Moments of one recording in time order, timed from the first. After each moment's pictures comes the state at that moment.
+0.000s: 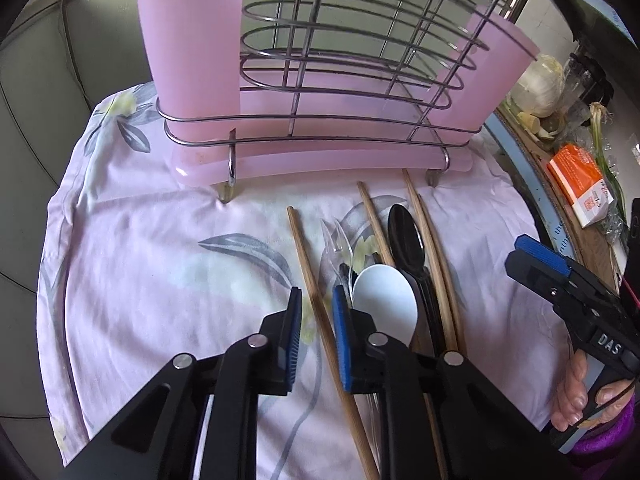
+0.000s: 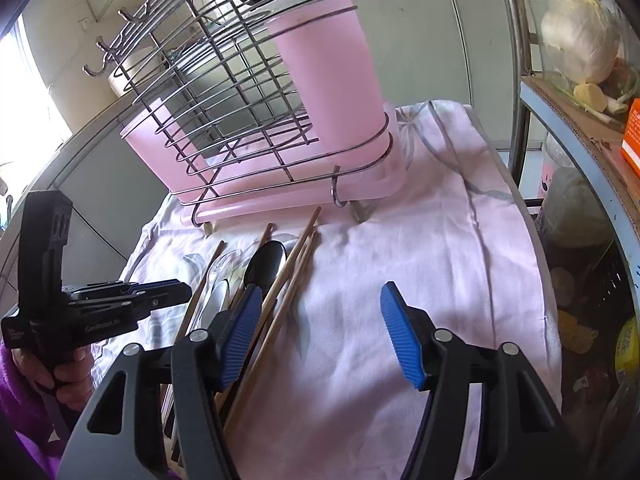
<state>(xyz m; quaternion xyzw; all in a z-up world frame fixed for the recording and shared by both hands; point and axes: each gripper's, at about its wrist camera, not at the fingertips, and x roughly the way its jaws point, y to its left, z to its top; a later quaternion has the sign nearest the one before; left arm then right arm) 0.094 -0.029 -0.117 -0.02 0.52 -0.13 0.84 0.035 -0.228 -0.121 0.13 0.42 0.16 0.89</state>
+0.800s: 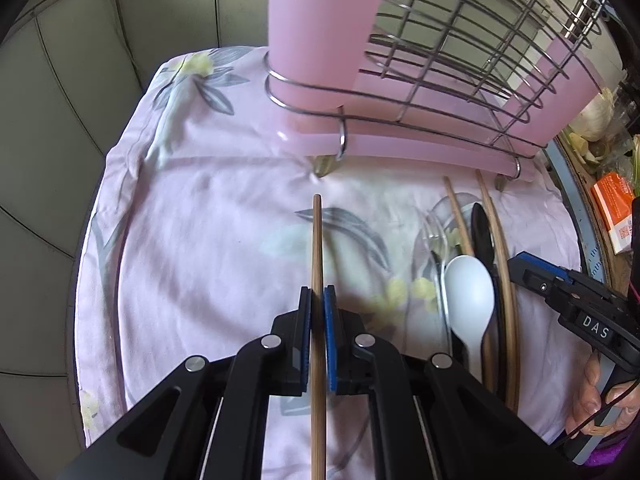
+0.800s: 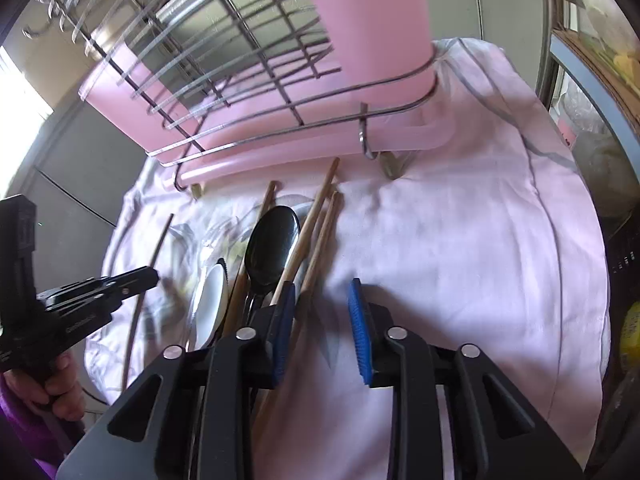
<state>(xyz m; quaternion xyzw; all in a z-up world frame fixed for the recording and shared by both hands) 0.095 0.018 -0.128 -0.05 0.55 -0.05 0.83 0.072 -0.176 -0.153 0.09 0.53 0.14 0.83</state>
